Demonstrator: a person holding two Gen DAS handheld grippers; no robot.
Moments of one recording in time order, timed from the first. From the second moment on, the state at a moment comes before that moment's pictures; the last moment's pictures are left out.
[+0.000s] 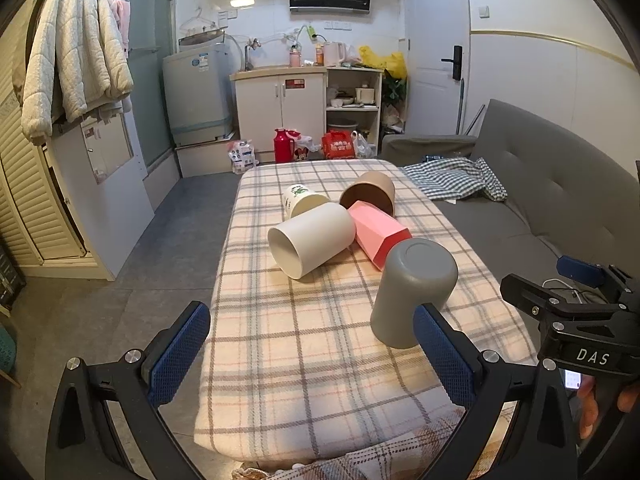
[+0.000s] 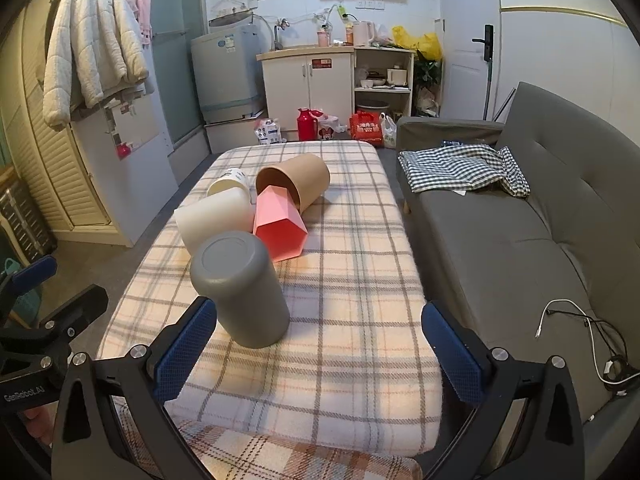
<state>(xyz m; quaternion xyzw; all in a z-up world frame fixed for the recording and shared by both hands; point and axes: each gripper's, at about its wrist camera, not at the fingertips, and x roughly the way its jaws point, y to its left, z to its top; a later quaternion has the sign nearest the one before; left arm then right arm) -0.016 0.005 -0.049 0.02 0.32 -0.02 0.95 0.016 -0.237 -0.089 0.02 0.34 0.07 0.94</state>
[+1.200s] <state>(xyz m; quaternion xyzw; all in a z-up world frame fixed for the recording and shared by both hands) -0.018 0.015 -0.045 0.00 0.32 -0.01 0.95 0.014 -0.235 -0.091 0.00 0.35 0.08 0.94</state>
